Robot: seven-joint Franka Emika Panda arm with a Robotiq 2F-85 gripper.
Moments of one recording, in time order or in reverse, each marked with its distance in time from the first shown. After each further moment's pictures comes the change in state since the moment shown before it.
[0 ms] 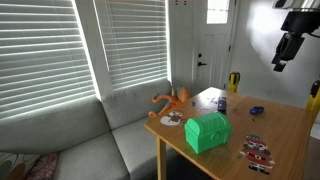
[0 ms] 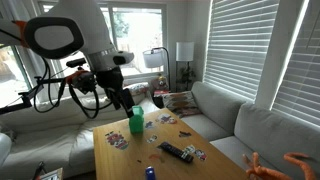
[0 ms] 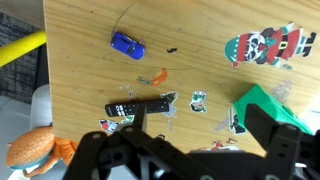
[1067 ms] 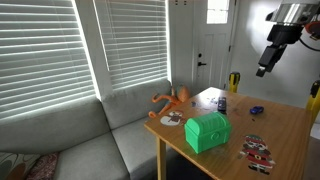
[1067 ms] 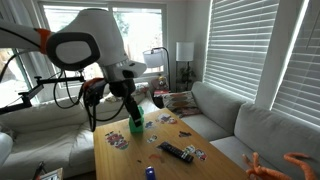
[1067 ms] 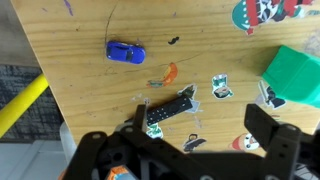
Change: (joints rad) arm -0.041 0.123 -0.002 0.008 0.041 0.109 0.274
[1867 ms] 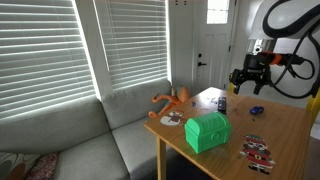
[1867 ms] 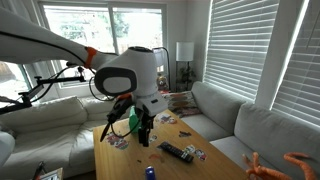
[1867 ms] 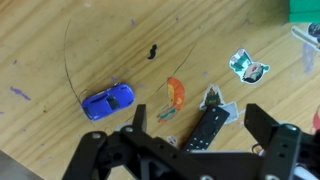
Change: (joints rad) arm -0.057 0.315 0.008 0.093 0.148 0.053 0.469
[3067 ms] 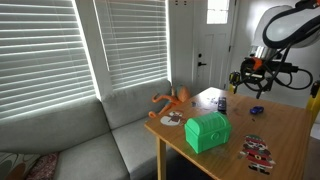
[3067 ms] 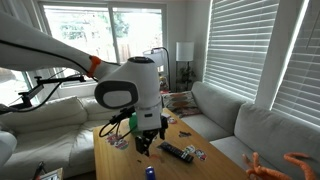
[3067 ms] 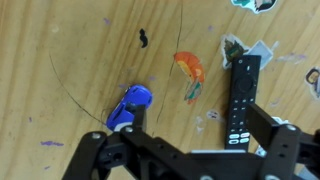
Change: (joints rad) arm -0.059 0.027 0.000 -0.052 -0.016 0.145 0.469
